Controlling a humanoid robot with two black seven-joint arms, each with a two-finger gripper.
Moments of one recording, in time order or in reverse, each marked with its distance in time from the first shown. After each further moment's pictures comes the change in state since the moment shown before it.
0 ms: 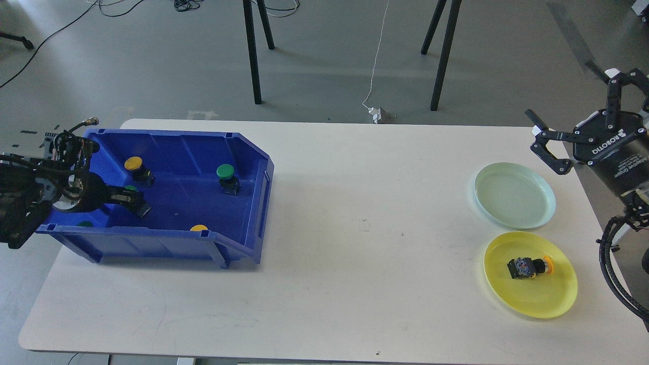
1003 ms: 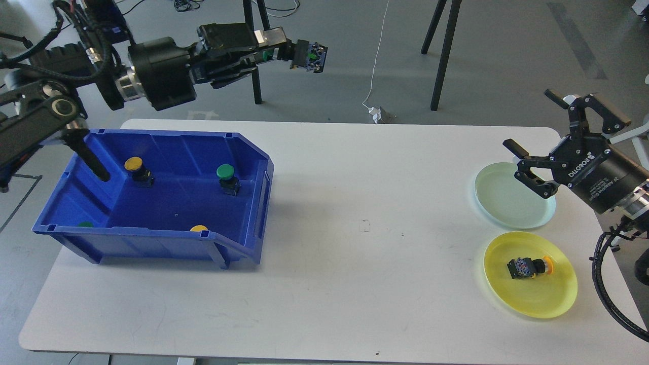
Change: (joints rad) left arm -0.128 0.074 -0.439 -0.848 -0.761 -0.117 0.000; right arm 0.002 0.052 -0.007 -0.013 -0.396 0.000 0.012
